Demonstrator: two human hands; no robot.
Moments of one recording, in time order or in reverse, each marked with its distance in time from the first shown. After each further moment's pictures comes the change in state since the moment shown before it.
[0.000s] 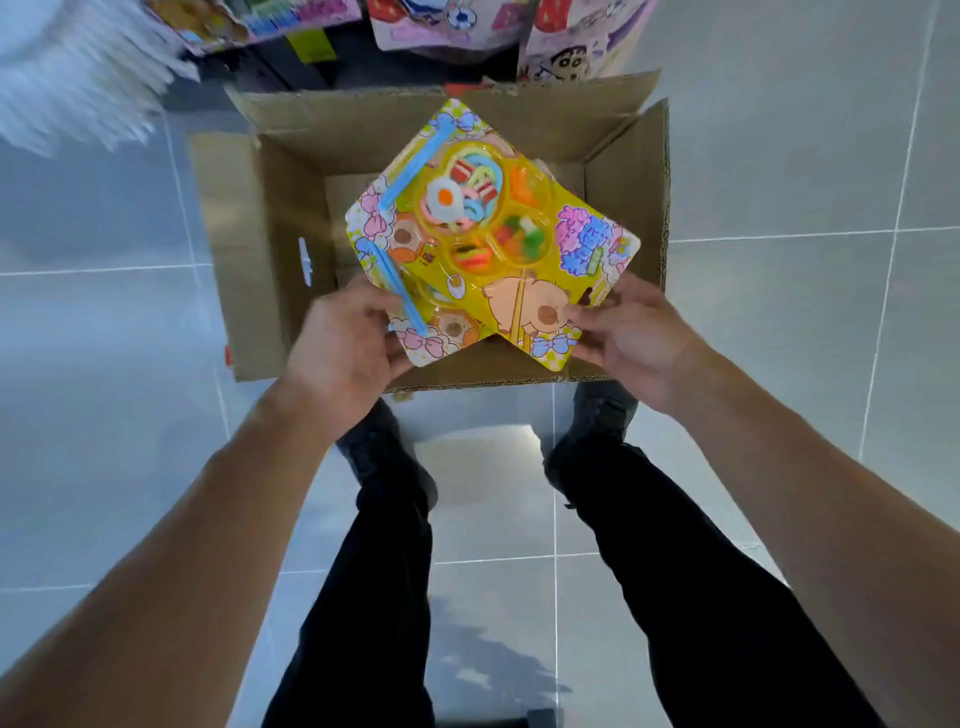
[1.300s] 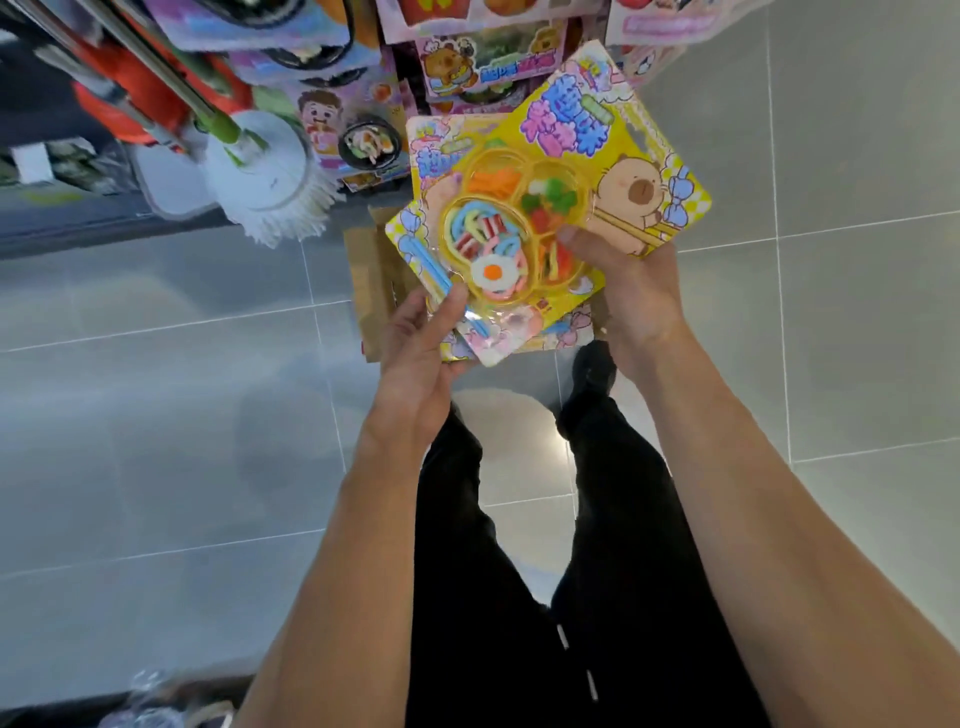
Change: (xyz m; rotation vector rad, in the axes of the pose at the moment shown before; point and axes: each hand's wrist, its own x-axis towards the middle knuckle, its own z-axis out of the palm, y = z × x) left_hand -0.280 0.073 0.074 -0.004 -0.023 0.284; right_hand -0.288 -0.128 0.140 0.196 0.229 -0.469
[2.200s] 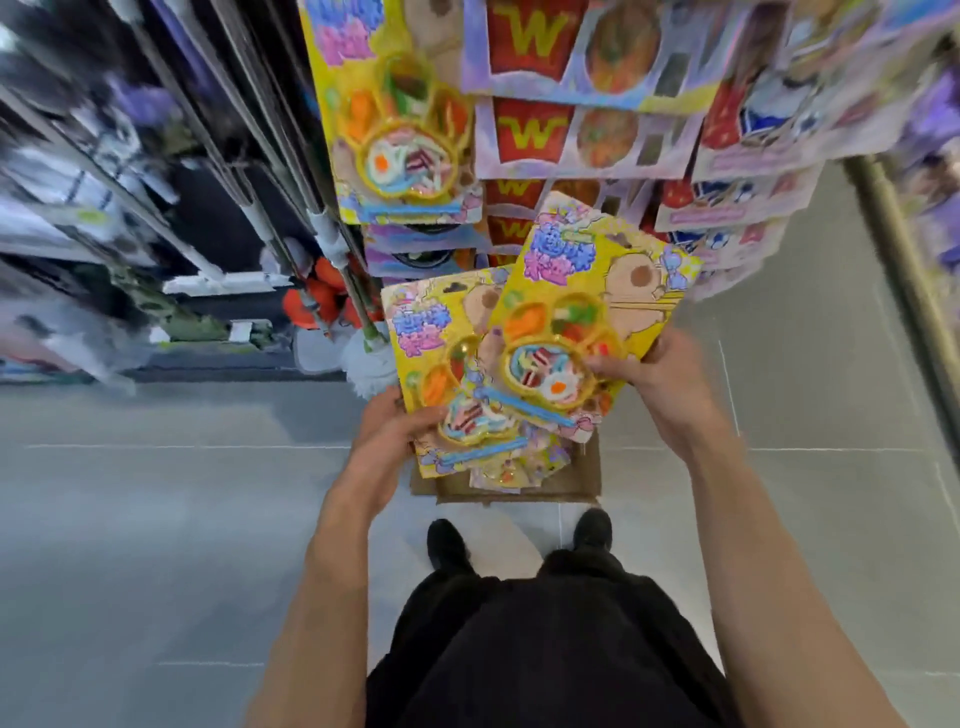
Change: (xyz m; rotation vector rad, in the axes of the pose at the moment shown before) left_hand -0.162 0.167 0.005 0.331 0.069 0.222; right_hand -0.119 -0.203 0.022 -0.284 -0.305 -0.318
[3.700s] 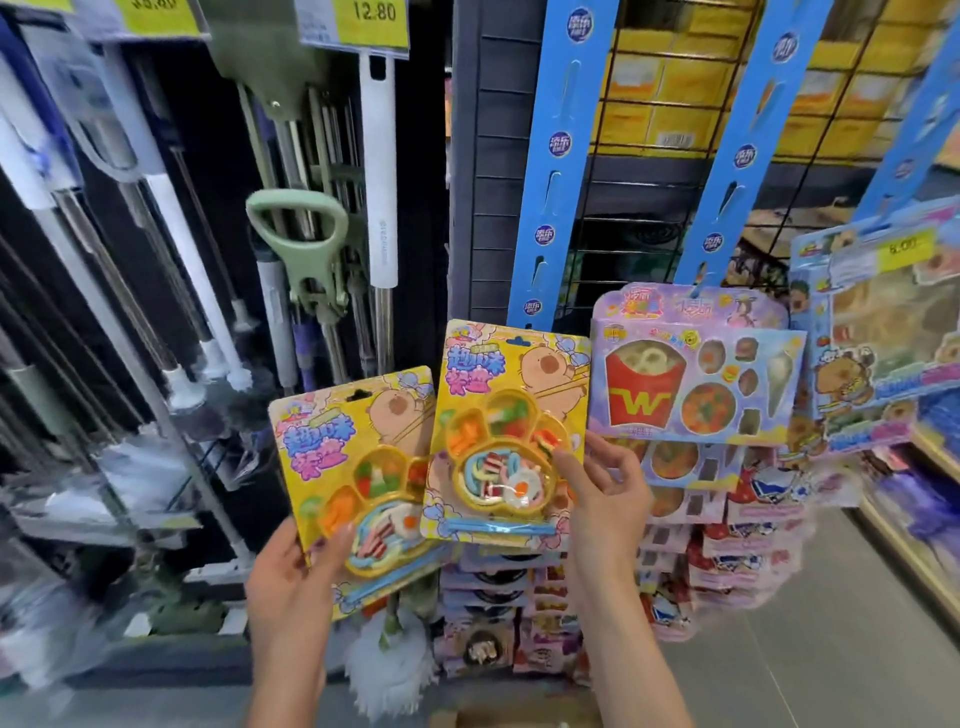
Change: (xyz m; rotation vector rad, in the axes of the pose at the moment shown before) left_hand 0.003 0.214 -0.121 -0.251 0.338 0.637; right_hand 0.054 -0.184 0.214 0.438 0.422 -0.320
